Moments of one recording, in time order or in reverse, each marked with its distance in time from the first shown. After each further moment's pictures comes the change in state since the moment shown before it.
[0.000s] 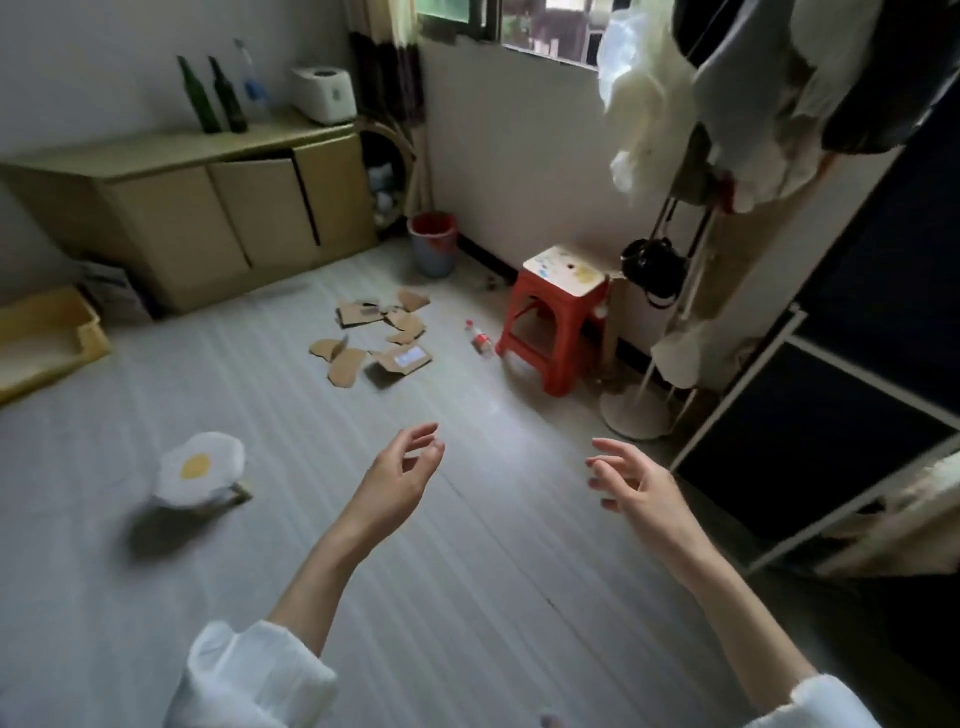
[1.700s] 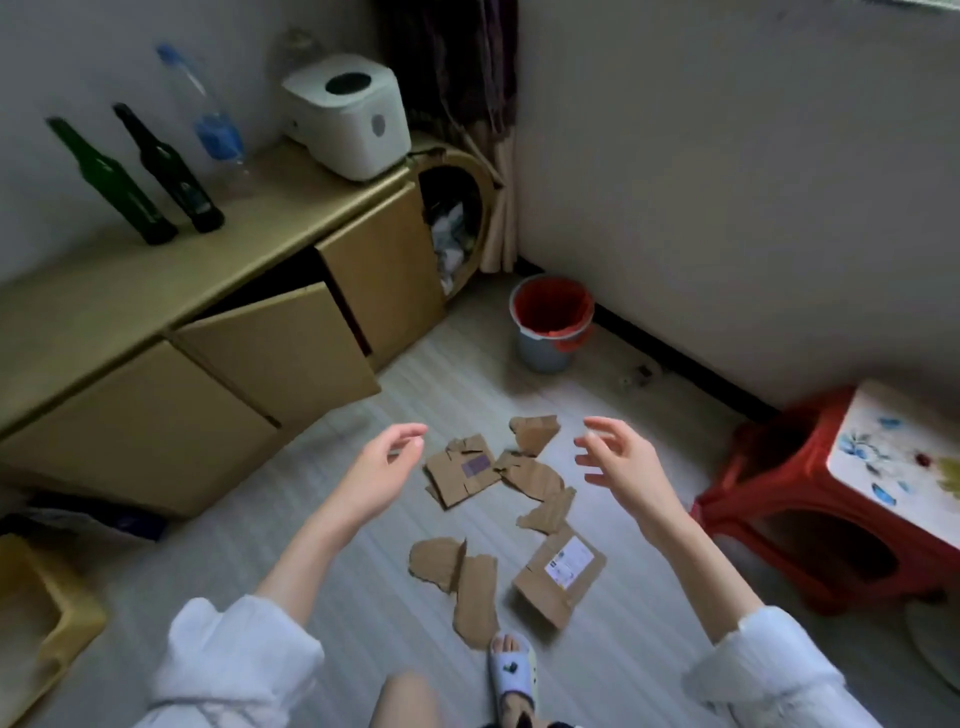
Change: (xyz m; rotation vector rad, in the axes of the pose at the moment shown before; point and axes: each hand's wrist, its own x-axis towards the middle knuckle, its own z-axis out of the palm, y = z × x) left_hand 1.093 -0.002 -0.571 0.214 -0.110 -0.181; right_hand 1.044 -0.400 0.497 0.144 0.040 0.248
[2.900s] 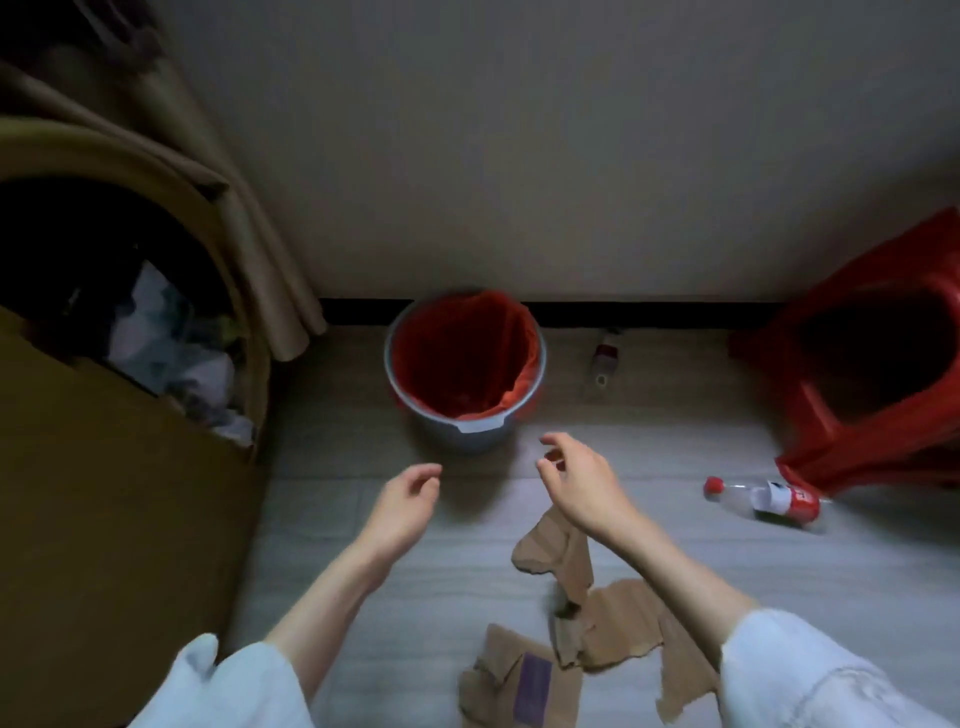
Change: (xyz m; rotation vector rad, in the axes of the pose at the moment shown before) left_hand 0.700 -0.114 0.123 0.313 -0.589 0.205; right_hand 0.584 0.142 0.195 -0.224 0.462 0.315
